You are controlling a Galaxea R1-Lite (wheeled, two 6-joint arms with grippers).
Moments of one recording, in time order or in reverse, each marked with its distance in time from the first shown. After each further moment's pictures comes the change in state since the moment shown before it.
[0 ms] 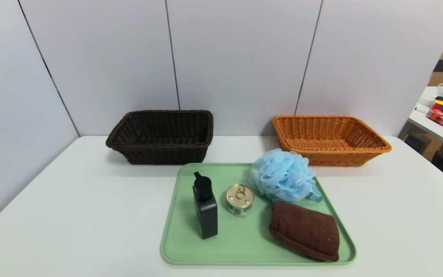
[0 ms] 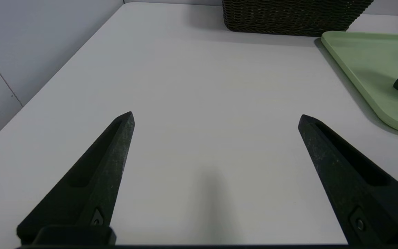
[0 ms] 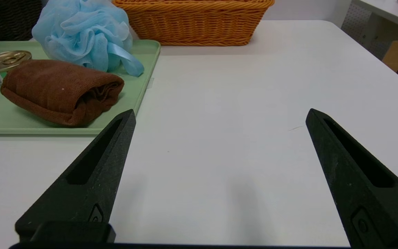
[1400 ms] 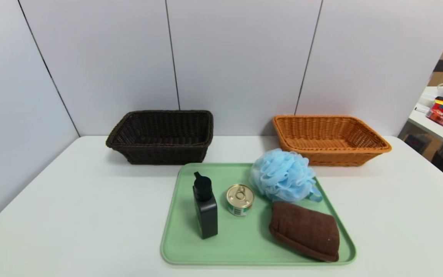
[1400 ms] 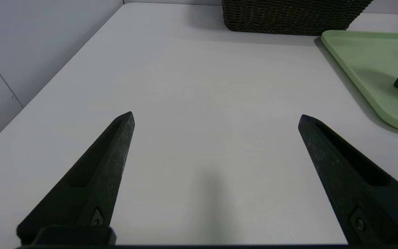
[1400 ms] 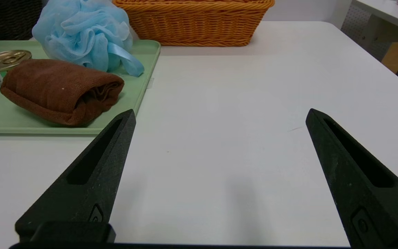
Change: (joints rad) left arm 0.000 0.000 0.000 0.000 -0.001 0.008; right arm 0.000 0.000 0.000 -0.001 0.001 -0.005
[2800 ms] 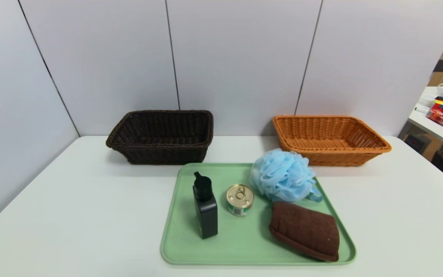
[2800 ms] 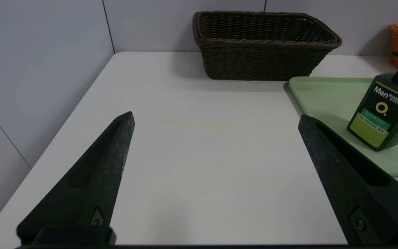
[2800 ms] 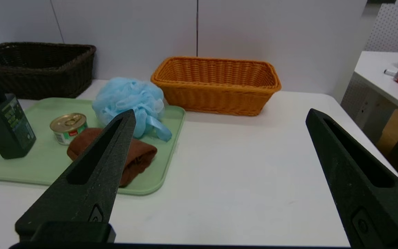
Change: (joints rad) left arm -0.002 0.167 -0.223 -0.023 -0.061 0.011; right arm 0.001 0.161 -0.356 0.041 0.085 -0.016
